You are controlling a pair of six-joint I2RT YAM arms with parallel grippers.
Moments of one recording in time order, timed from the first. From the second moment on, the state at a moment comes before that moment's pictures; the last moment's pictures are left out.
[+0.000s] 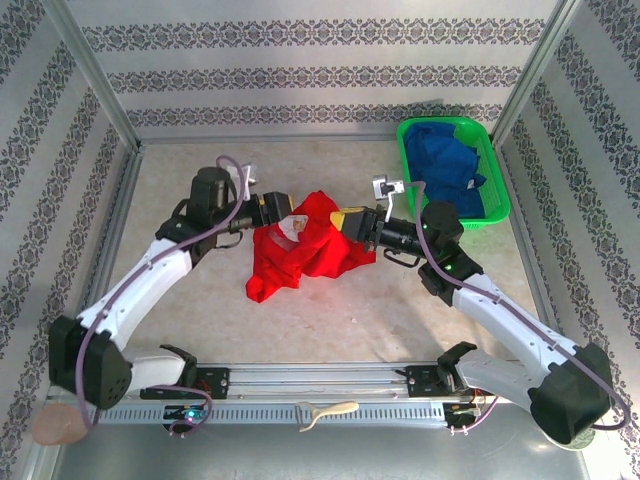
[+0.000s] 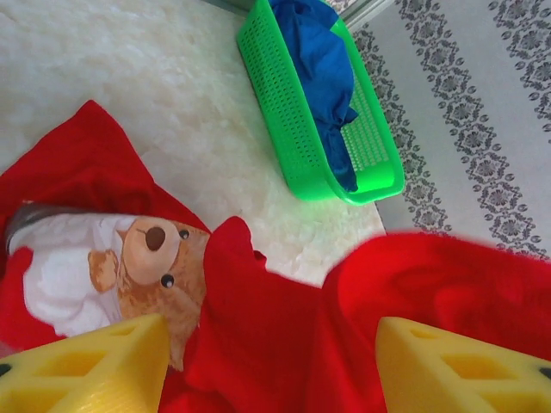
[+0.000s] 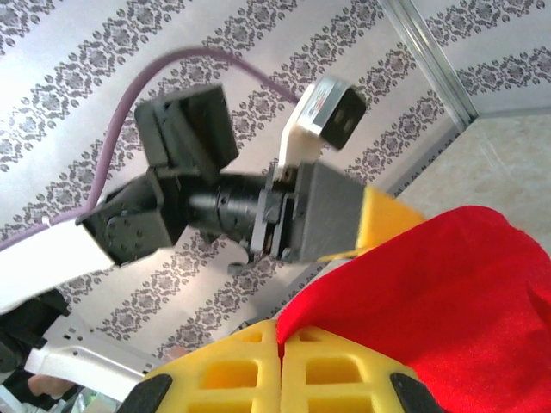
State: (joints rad) left arm -0.36 1.23 1.01 -0.26 0.47 -0.63; right arm 0.52 1.04 0.74 0.38 -0.73 0.75
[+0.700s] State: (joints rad) left arm -0.59 1.34 1.12 -0.34 0.19 -0.63; right arm 0.52 1.05 0.70 0.42 -0.72 0.78
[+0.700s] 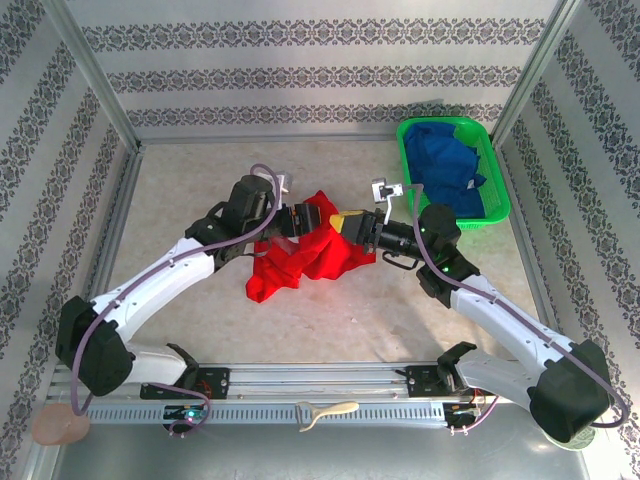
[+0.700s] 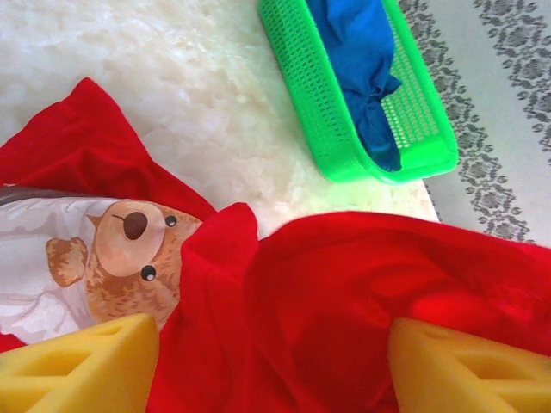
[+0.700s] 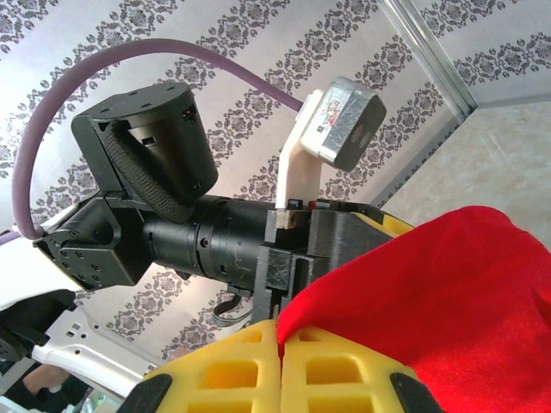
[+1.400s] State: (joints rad) left arm -0.43 1.26 1.33 -0.38 0.57 -0.50; right arm 0.30 1.07 0.58 0.42 -0.61 0.80
